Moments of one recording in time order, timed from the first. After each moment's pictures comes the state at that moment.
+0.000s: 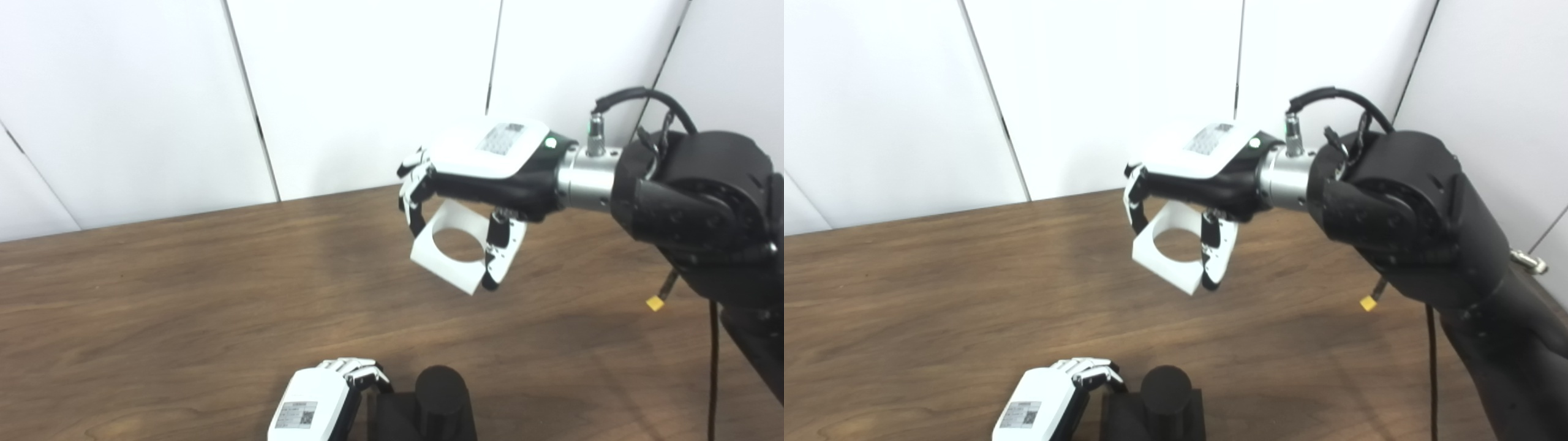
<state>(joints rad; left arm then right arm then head) 0.15 0.14 -0.54 -0.33 1.10 0.07 -0.15 -0.73 -0.70 0.24 -0.82 -0.57 0.42 1.16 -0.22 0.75</state>
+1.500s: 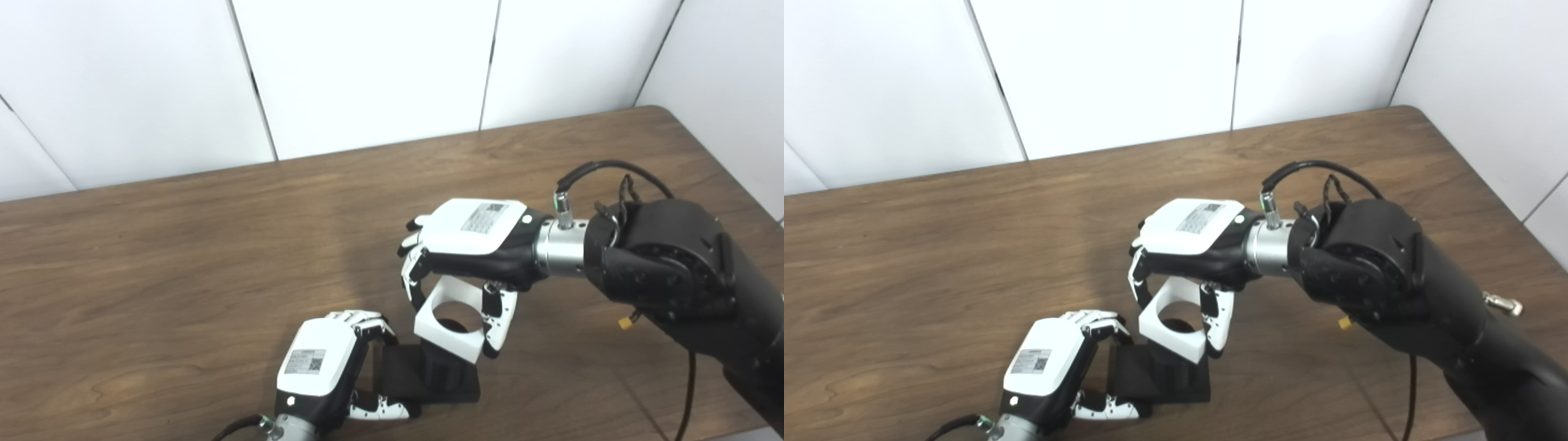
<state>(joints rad) 0.12 0.12 -0.54 -0.31 1.11 0.08 -0.19 -0.47 -0.63 0.40 -0.85 -0.67 0.42 1.16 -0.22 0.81</state>
